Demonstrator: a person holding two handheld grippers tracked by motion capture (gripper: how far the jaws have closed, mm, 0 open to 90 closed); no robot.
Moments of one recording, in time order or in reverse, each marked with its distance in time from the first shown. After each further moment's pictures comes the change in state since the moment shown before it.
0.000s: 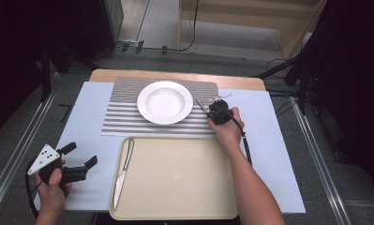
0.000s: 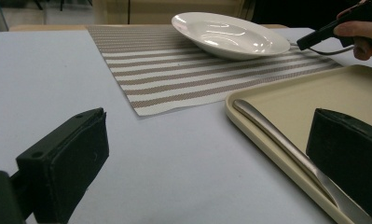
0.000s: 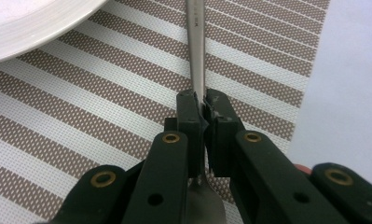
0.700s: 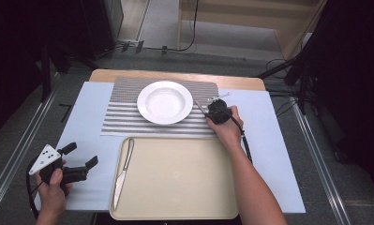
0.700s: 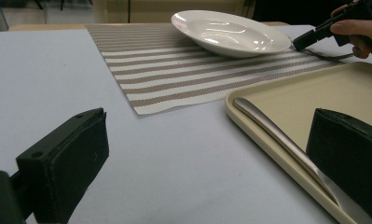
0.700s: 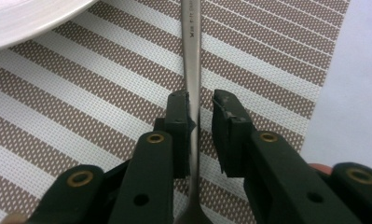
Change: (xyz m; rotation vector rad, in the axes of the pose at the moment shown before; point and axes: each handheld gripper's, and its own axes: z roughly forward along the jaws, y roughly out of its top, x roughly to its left) left arm -0.001 0.000 0.001 0.005 0.004 0.005; right arm -0.002 0.005 0.011 0.027 0.029 -0.045
